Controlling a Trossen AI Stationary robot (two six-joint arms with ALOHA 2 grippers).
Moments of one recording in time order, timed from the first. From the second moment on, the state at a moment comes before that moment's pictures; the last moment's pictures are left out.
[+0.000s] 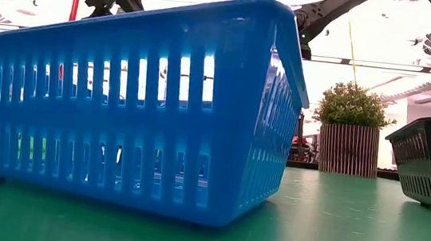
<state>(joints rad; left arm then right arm) 0.07 1.02 0.84 -0.47 -0.27 -0.87 -0.52 1.88 1.40 -0.72 -0.29 -0.27</state>
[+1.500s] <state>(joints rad) 0.04 1.02 0.84 -0.47 -0.25 -0.88 -0.50 1.74 1.35 -0.65 -0.26 -0.26</state>
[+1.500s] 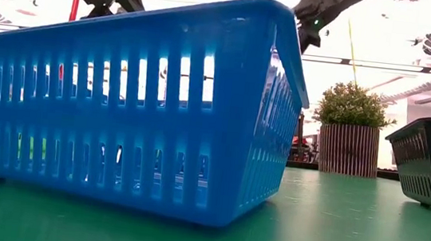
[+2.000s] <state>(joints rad) -0.07 1.02 0.84 -0.47 -0.27 -0.92 -0.50 1.53 1.35 -0.69 -0.21 -0.03</state>
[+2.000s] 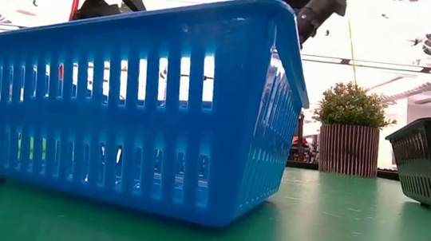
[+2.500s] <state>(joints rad) -0.10 1.02 0.84 -0.51 -0.31 -0.92 -0.49 1.54 1.11 -0.46 -0.21 0.04</state>
